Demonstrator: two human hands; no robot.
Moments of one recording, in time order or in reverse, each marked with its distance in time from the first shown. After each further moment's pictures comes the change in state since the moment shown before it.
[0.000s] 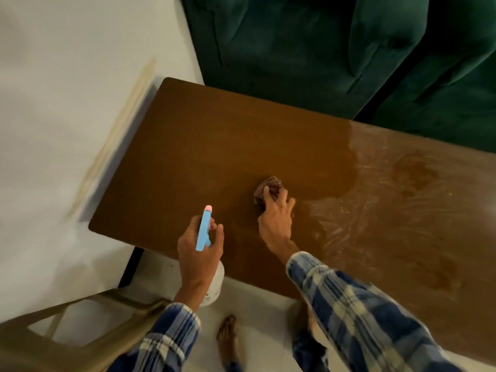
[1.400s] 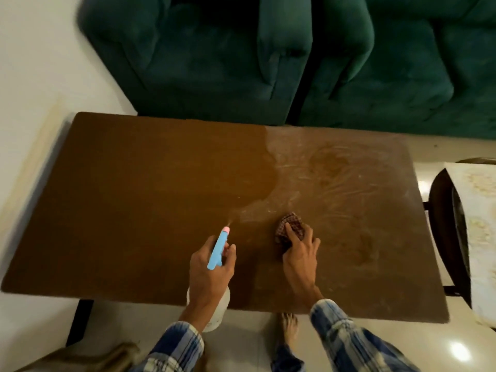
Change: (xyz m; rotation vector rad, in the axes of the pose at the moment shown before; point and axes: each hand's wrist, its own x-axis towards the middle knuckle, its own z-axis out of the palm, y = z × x) left_hand -0.061 0.090 0.128 0.016 -0.303 0.090; right_hand -0.076 0.217 -0.064 0.147 0.201 0.313
